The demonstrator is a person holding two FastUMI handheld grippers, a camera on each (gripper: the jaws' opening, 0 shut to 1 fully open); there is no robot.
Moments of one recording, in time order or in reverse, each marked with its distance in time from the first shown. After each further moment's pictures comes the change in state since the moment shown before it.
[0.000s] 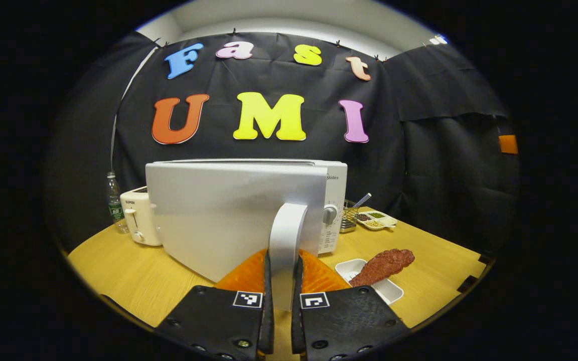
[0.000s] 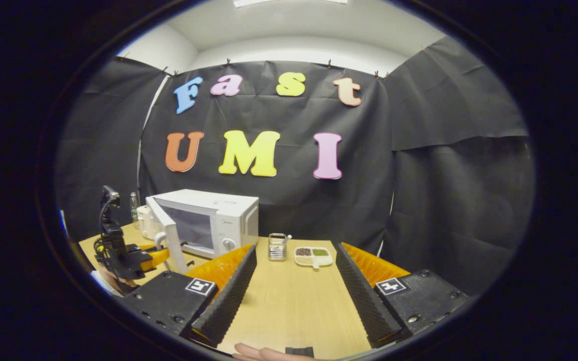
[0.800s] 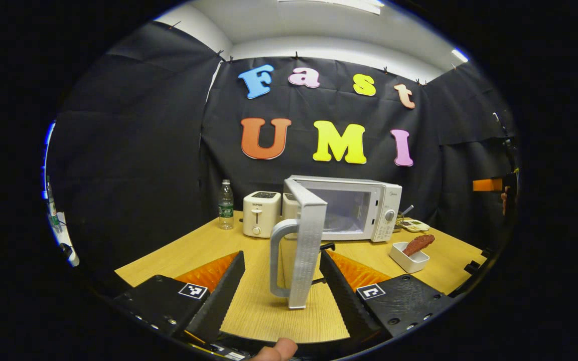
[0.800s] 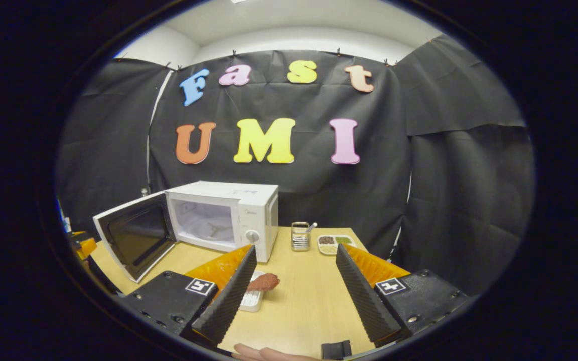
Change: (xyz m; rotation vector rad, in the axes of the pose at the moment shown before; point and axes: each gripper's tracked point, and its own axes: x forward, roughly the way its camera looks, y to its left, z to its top) left arm -0.234 0.169 0.013 -0.084 -0.087 0.298; right arm 0.021 0.067 -0.021 0.031 0.081 0.068
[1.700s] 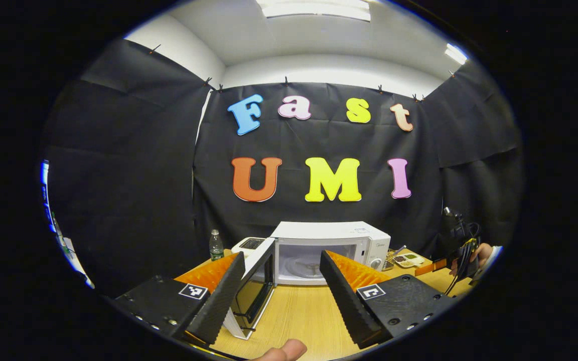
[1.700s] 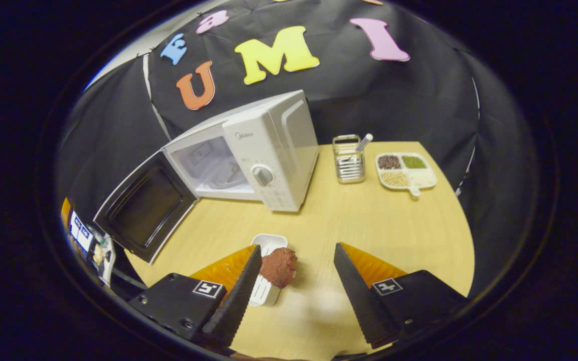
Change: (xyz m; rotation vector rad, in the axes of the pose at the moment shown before) left arm 0.029 -0.082 0.144 0.027 -0.124 0.007; right arm 0.161 0.024 -0.126 0.212 0.593 0.399
